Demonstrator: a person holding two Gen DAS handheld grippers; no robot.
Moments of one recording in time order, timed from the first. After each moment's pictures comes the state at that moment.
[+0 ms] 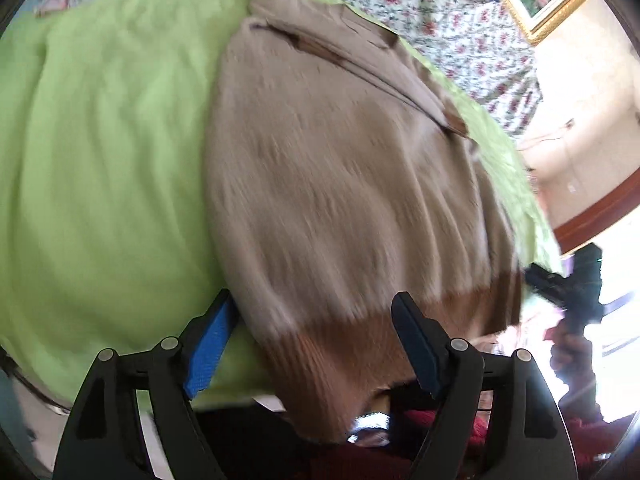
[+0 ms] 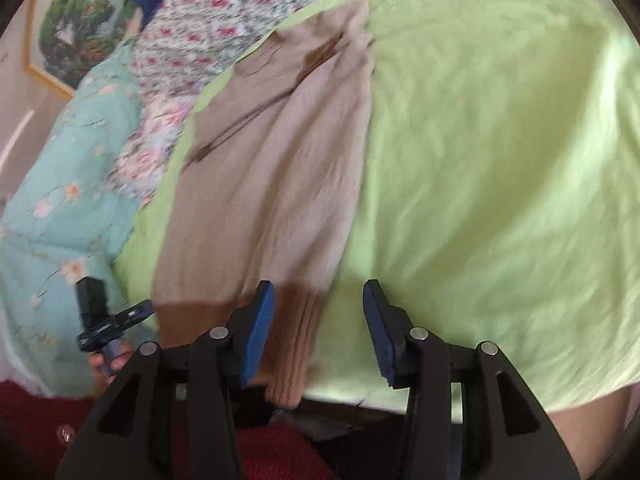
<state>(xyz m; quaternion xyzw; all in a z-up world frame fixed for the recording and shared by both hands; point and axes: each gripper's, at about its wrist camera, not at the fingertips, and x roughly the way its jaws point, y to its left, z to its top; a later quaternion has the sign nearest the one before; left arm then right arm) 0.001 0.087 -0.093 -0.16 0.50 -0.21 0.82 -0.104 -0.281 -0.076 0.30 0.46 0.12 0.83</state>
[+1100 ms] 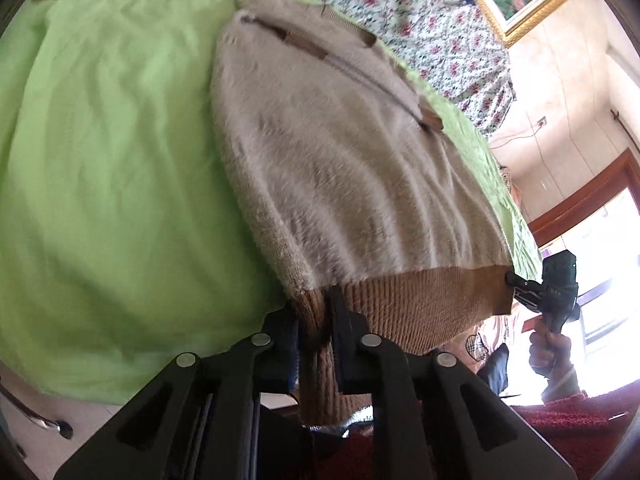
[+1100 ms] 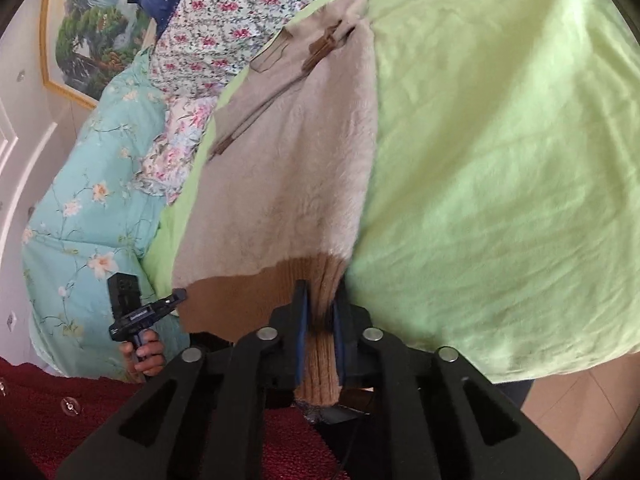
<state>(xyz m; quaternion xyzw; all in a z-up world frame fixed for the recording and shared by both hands) -0.003 0.108 -0.107 -0.18 0.49 -0.26 0.81 -0.124 -0.295 -0.100 0.34 0.44 0.16 0.82</state>
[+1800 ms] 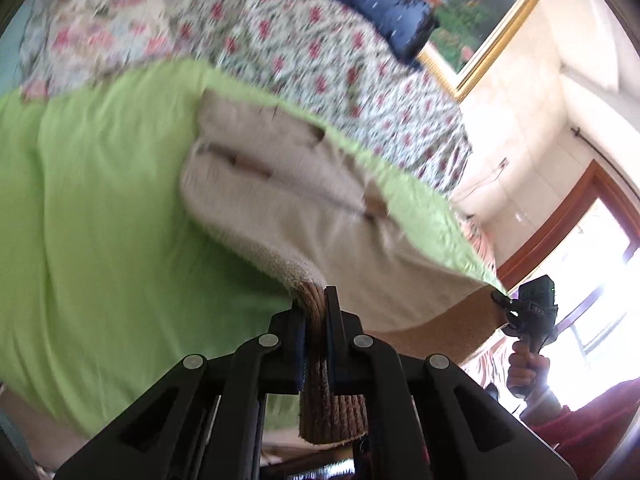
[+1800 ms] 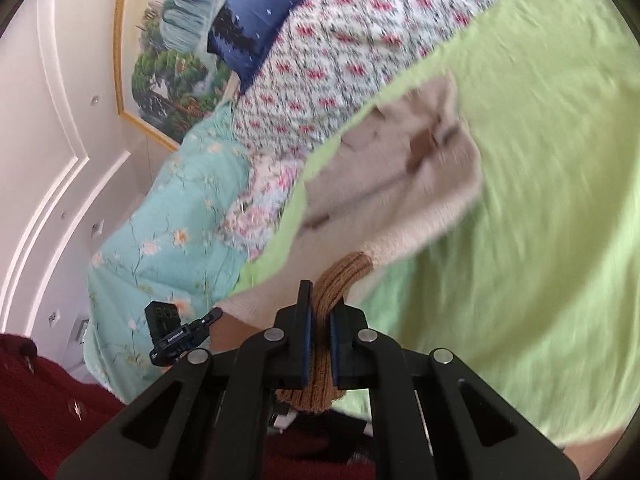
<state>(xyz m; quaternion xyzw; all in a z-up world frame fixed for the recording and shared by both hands) -0.006 0.125 0.005 -0.20 0.34 -0.29 0.87 -0.105 -0.305 -0.005 0.37 0.29 0.23 0.85</state>
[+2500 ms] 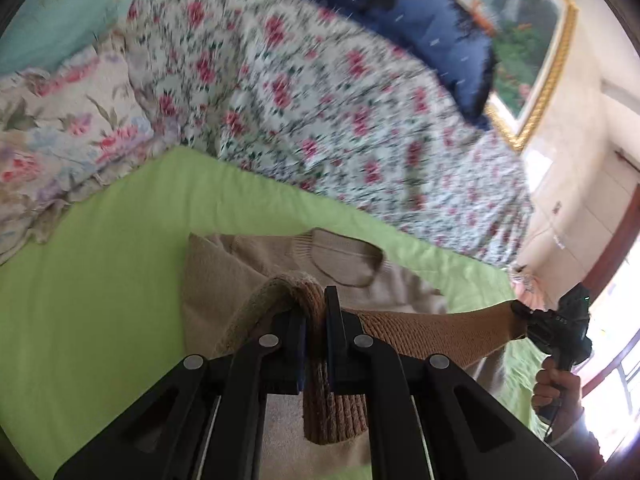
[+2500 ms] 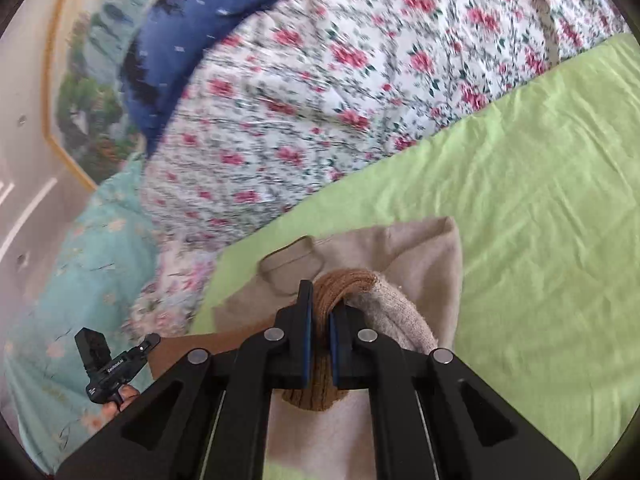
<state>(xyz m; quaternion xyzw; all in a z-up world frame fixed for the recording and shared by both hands) 0.287 0.076 0.056 -0.17 0.31 -0.20 0.91 0.190 -0.353 0.036 0.33 0.30 0.10 0.89</state>
